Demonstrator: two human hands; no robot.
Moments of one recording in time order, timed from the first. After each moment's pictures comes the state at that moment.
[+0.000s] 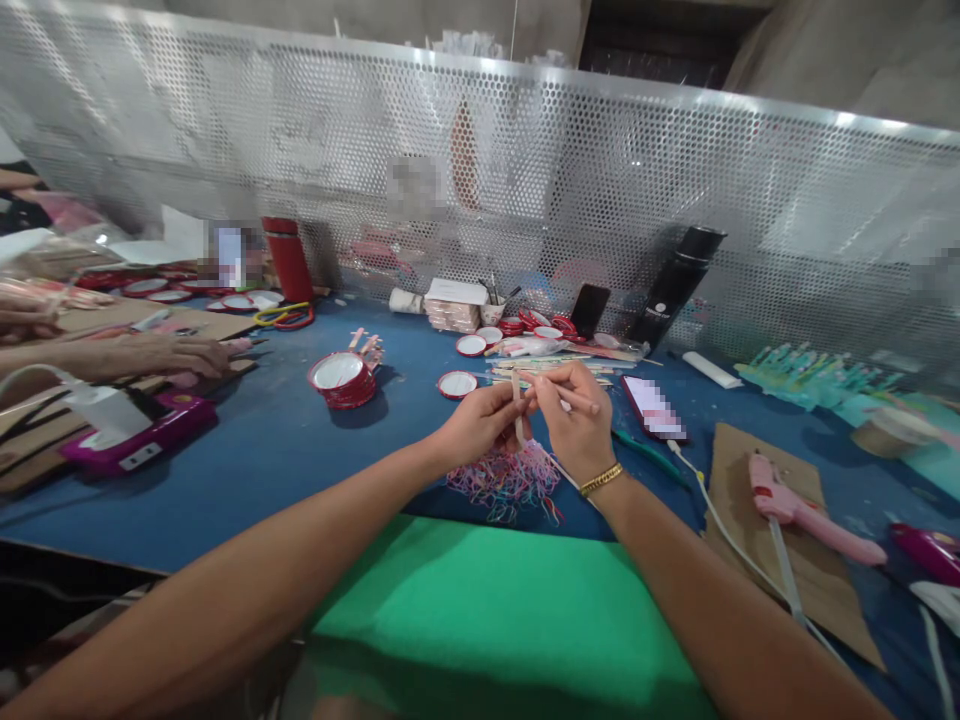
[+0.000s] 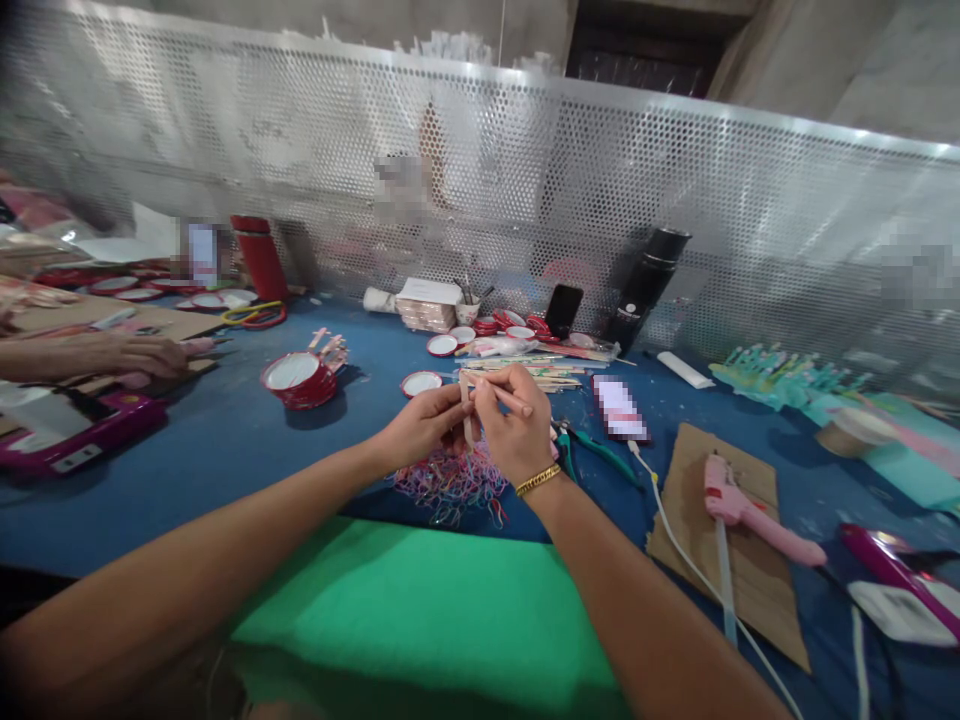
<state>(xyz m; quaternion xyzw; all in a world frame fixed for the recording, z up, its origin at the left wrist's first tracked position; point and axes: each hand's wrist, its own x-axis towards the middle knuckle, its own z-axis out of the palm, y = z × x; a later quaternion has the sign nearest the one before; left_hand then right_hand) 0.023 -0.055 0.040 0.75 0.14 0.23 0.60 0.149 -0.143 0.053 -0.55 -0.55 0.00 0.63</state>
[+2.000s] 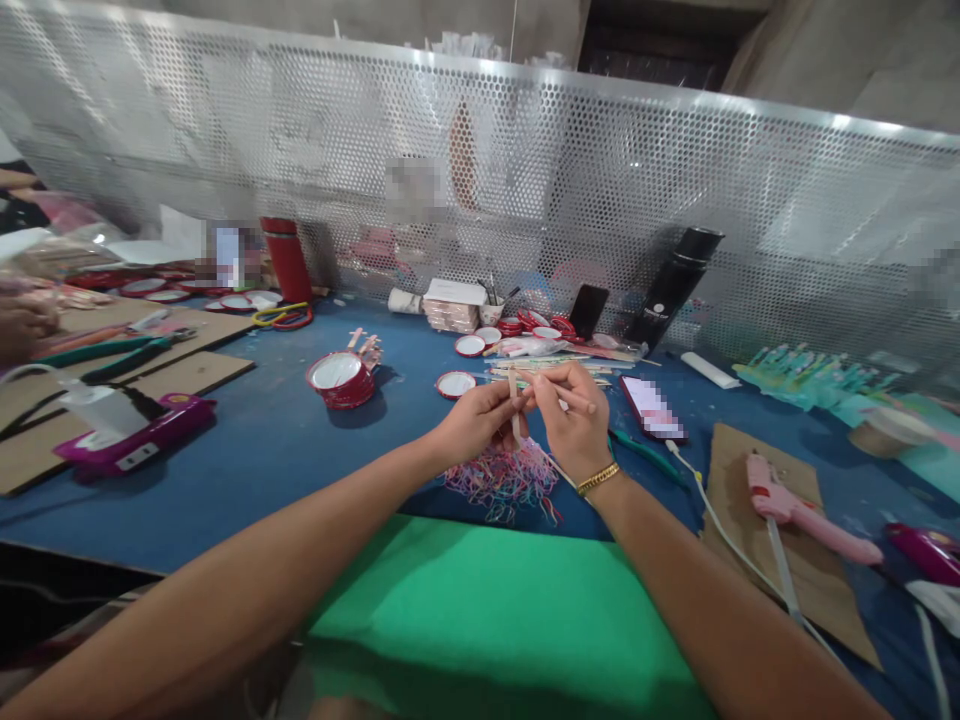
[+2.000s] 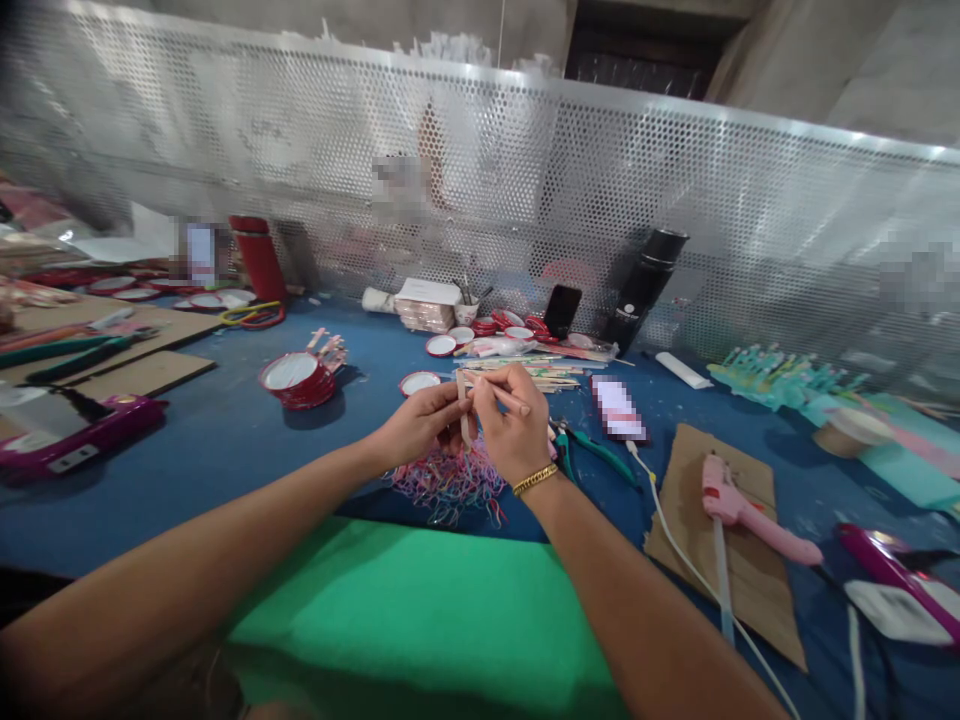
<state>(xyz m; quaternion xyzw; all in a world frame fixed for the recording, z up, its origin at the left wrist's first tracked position) 0.023 -0.053 0.042 0.75 0.14 0.22 0.61 0.149 -0.143 0.055 -0.55 -0.55 -0.01 0.63</state>
